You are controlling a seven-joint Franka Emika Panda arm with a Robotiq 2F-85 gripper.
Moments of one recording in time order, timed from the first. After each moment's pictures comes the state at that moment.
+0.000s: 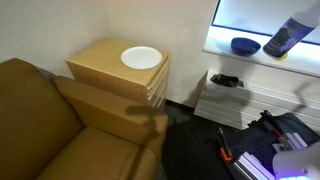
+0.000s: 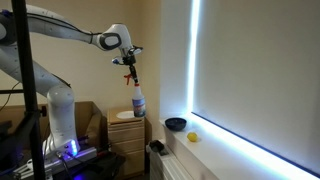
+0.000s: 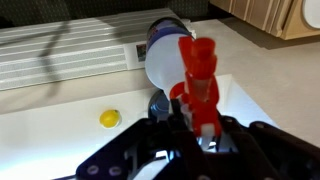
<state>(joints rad) -0.38 -0.75 -0.27 -2.50 -0.07 2.11 0.24</state>
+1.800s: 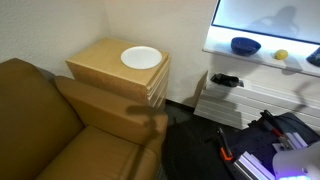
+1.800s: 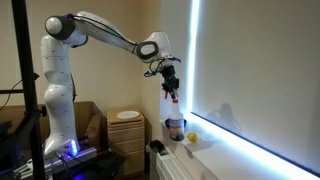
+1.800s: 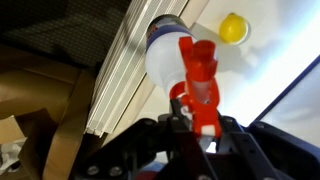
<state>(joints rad) -0.57 -0.01 -0.50 -2.00 -0.06 2.29 0.76</state>
